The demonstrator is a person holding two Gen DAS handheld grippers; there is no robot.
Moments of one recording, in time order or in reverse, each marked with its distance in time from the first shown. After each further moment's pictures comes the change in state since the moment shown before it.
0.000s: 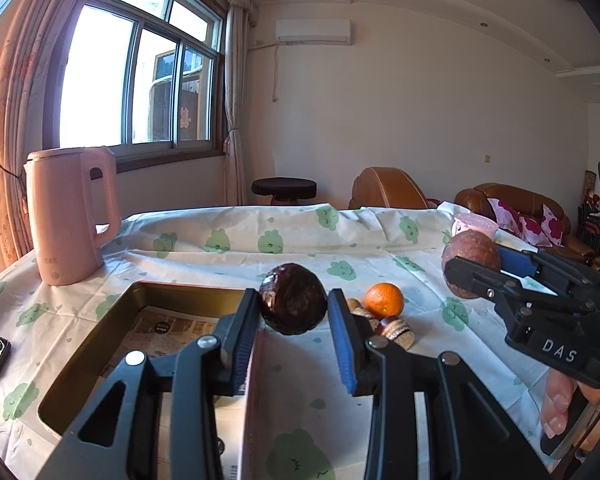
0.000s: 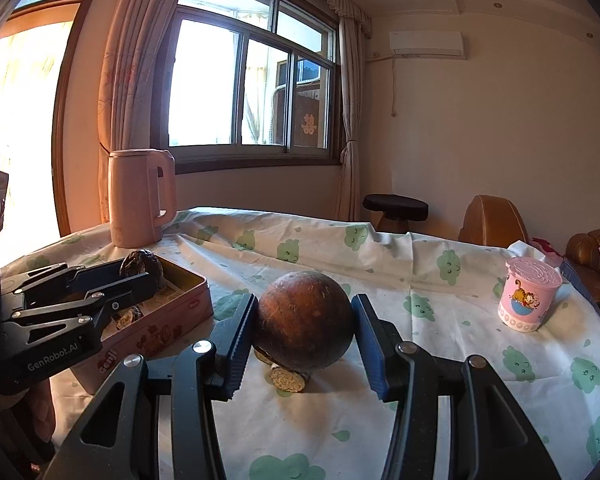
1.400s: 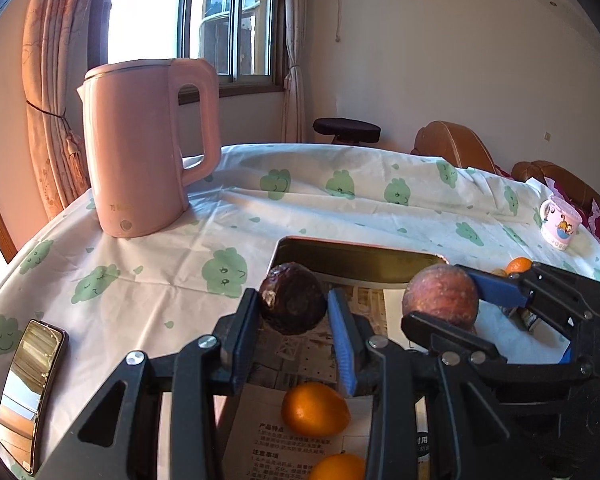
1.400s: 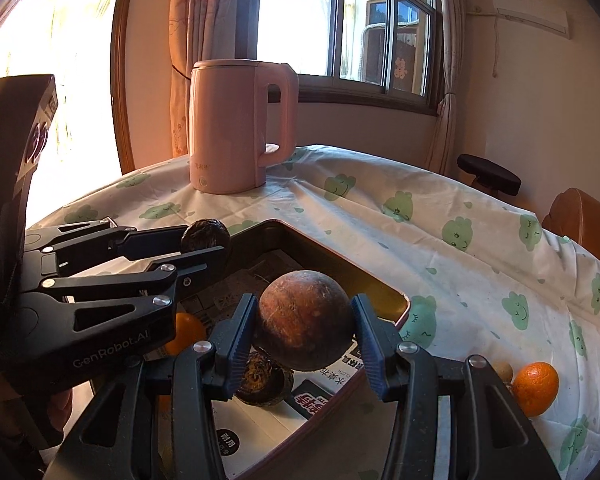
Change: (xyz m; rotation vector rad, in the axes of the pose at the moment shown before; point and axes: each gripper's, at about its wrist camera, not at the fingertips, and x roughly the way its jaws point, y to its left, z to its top) left arm 0.044 0.131 -0.001 -0.083 0.247 0.171; right arm 0.127 0.147 0.014 -0.135 0.259 0.254
